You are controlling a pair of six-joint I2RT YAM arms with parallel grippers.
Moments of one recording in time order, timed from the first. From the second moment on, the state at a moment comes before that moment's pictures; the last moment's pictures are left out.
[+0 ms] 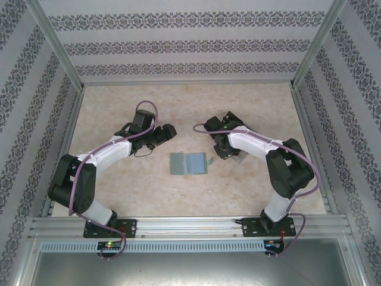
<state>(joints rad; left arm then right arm) -0.36 1.54 0.94 -0.21 0.30 -0.82 0.57 1.74 1.16 -0.89 0.37 0.19</state>
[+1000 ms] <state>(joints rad) -0.36 1.54 0.94 -0.20 0.30 -0.82 0.59 1.78 1.18 -0.92 0.44 0.15</state>
